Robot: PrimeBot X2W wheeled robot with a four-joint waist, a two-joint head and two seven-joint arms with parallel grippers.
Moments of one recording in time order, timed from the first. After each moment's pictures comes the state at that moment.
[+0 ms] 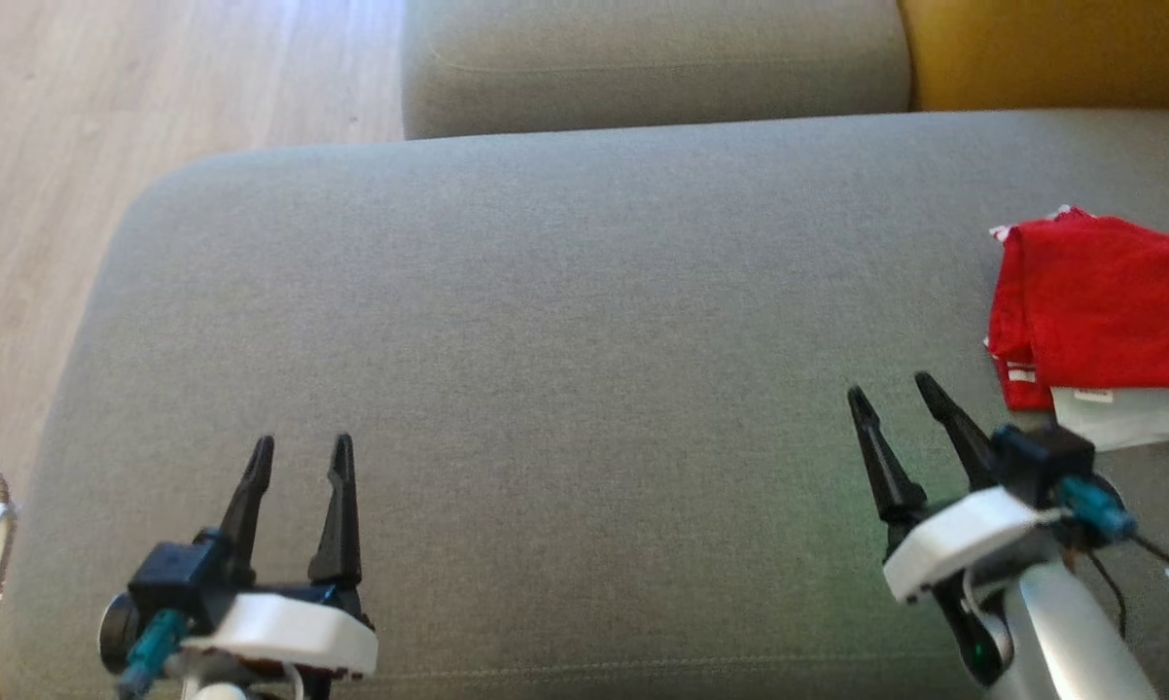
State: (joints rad) left arm 0.07 0.05 -0.11 0.10 -0.20 -0.04 -0.25; right arm -0.21 -0.10 0.05 0.47 0.18 0.13 -0.25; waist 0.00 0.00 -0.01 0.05
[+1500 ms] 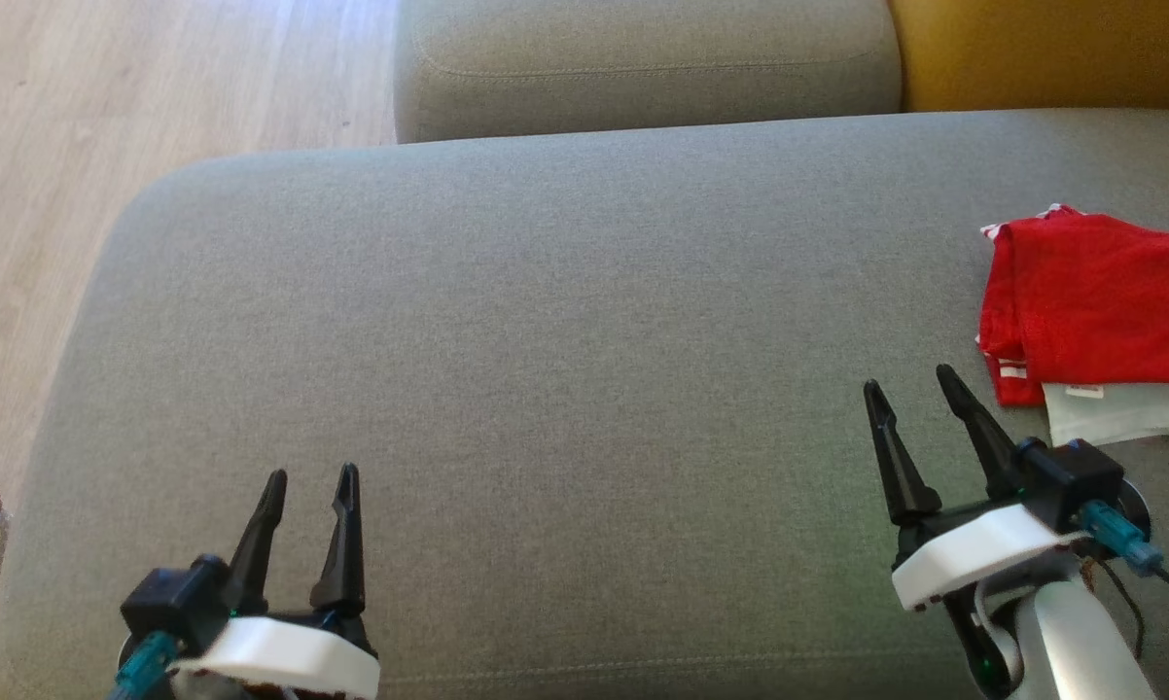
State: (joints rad) left arm 0.10 0.05 -0.12 0.14 -0.30 -0.08 -0.25; right arm -0.11 -0.05 -0.02 0.28 0.11 0.13 -0.25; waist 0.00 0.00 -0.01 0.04
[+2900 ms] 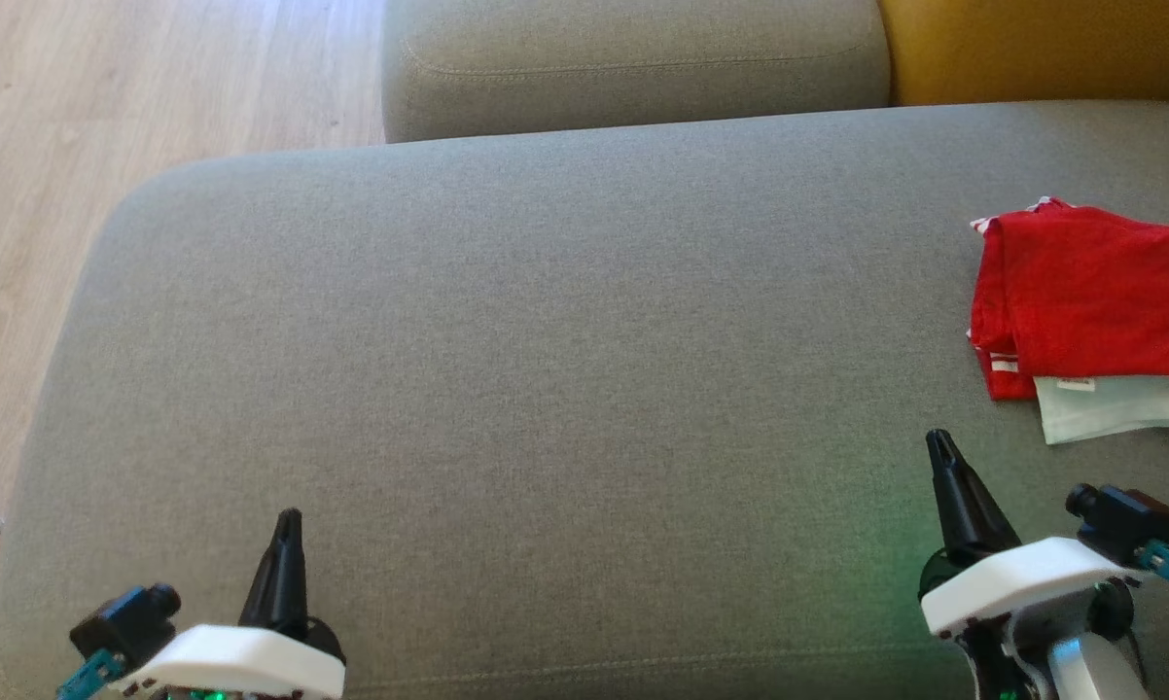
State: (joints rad) left arm 0.10 0.05 -0.08 0.23 -0.68 -0.09 -0.16; right arm -0.05 -0.05 -0.04 0.34 0.53 0.13 -0.15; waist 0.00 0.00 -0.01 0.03
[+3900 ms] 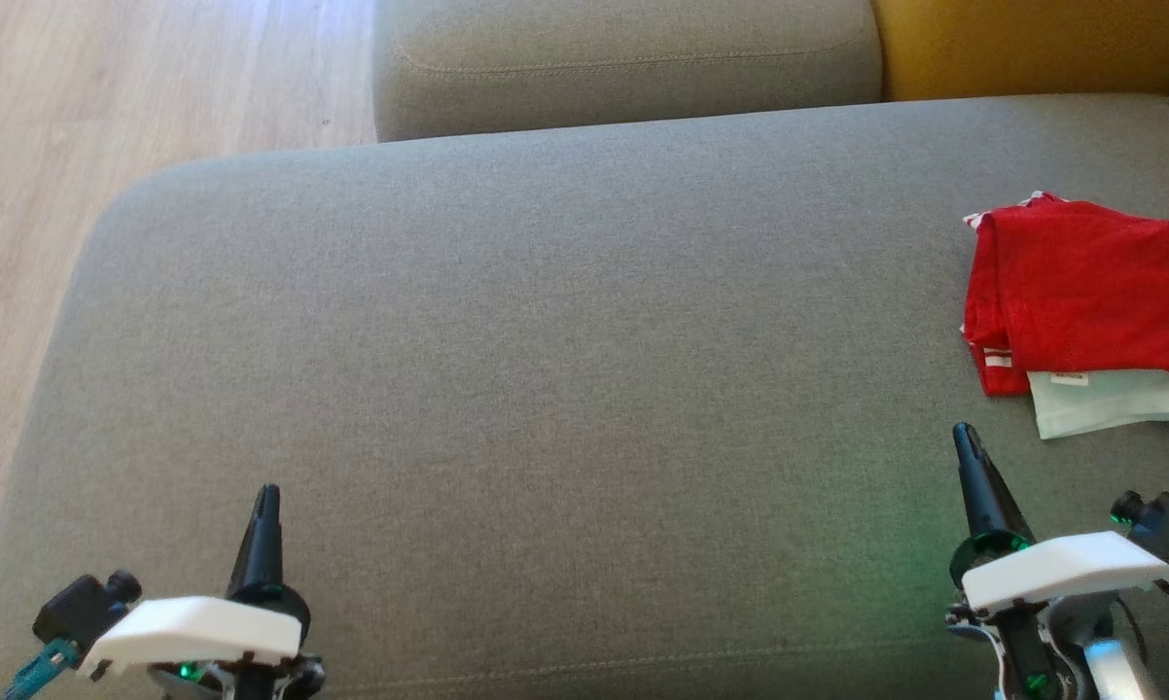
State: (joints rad) left arm 0.05 0.05 -0.04 0.25 -0.99 -0.10 -0.08; right arm -0.05 -0.05 -0.07 0.33 0.88 0.13 -0.06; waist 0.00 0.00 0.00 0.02
